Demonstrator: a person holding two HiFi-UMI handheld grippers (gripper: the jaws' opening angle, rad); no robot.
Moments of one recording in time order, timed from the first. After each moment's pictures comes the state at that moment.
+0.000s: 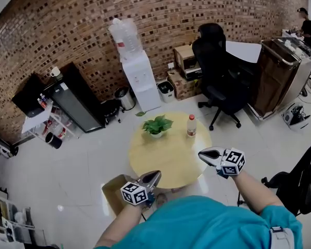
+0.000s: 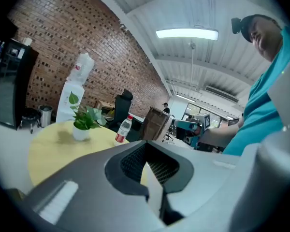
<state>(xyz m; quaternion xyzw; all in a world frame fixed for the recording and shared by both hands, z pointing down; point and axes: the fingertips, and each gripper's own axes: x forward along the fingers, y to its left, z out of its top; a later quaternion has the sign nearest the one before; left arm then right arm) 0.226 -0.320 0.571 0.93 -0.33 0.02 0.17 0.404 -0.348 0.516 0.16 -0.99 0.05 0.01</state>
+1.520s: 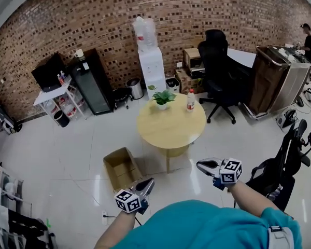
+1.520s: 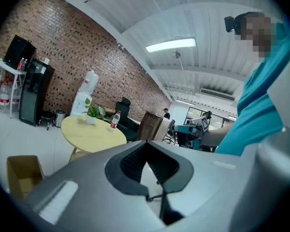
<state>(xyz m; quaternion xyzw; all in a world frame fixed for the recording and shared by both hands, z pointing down) 0.192 0.092 0.574 0.92 -0.37 -0.02 0.11 0.387 0.042 0.543 0.11 -0.99 0.09 -0.02</state>
